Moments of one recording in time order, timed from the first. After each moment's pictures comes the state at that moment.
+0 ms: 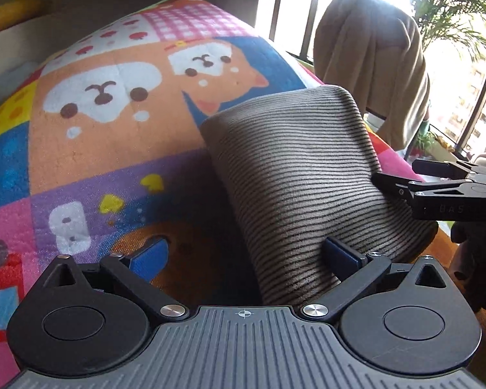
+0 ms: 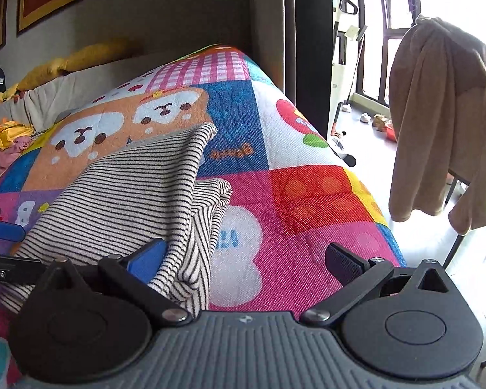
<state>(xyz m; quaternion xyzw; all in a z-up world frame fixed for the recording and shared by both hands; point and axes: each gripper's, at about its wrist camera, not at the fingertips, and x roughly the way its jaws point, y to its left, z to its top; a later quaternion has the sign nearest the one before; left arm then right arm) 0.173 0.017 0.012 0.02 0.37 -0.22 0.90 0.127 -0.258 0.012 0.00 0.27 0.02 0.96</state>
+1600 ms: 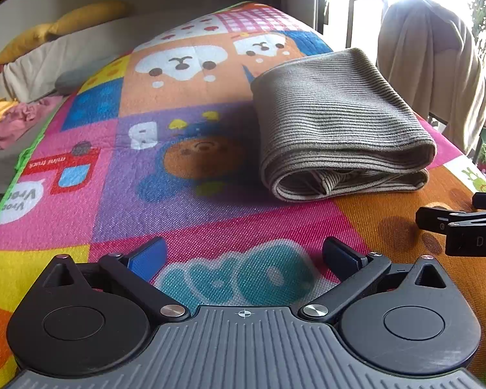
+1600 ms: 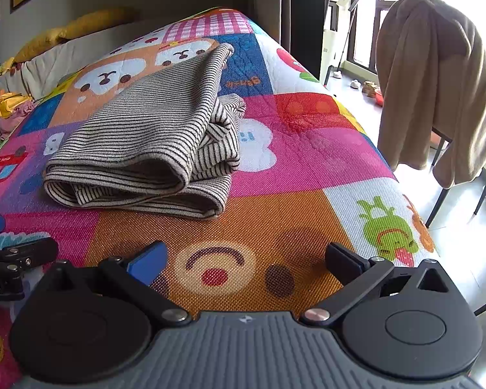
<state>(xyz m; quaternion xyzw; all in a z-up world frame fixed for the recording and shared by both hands) 0.054 0.008 -0.020 0.03 0.34 -0.06 0.94 0.030 -0.241 -0.008 0.00 0.34 0.01 0.94</state>
